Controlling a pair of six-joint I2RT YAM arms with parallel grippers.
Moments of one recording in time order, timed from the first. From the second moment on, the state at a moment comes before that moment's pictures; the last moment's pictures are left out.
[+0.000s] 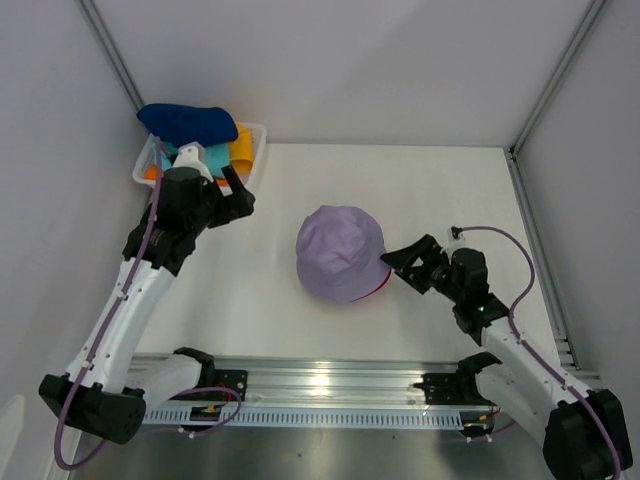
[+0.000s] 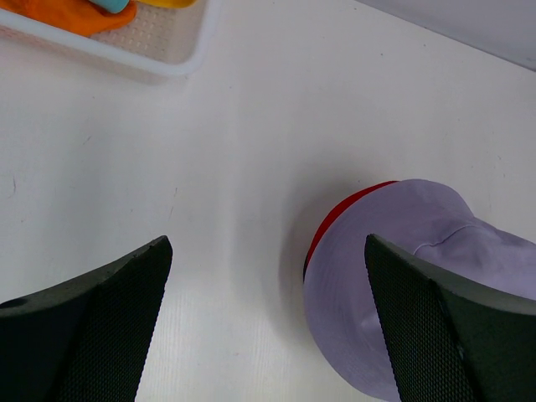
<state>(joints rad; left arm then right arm) -0.26 1.07 1.19 -0.62 -0.10 -0.47 0.33 0.86 0.40 0.12 -0.32 1.01</state>
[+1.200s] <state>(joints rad) -0.26 1.02 1.17 -0.62 -0.09 -0.47 0.42 1.17 0.27 0.49 -0.16 1.29</state>
